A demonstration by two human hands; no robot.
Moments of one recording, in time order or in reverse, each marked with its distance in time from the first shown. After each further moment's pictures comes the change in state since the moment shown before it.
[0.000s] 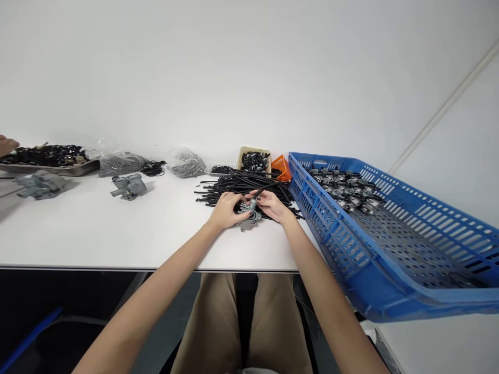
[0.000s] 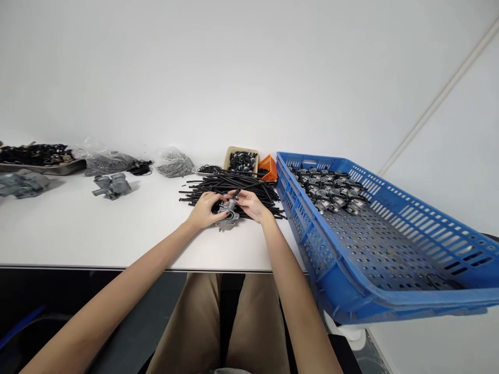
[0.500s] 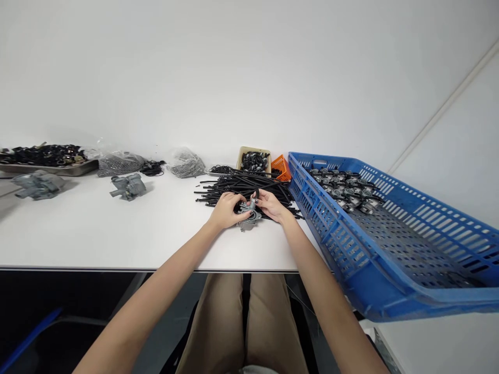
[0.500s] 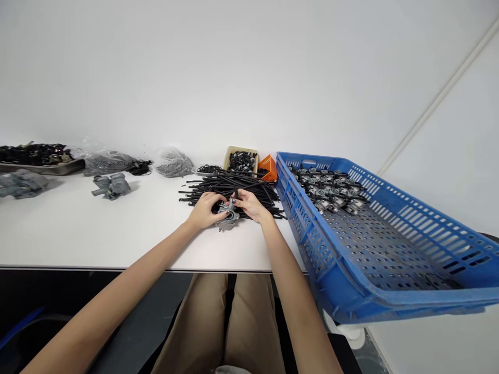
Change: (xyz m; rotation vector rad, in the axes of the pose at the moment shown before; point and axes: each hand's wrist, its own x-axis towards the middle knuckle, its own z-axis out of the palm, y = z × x) left_hand 0.000 0.000 0.000 0.008 -0.002 -0.003; right_hand 0.001 0.000 0.002 -0.033 0.034 0.014
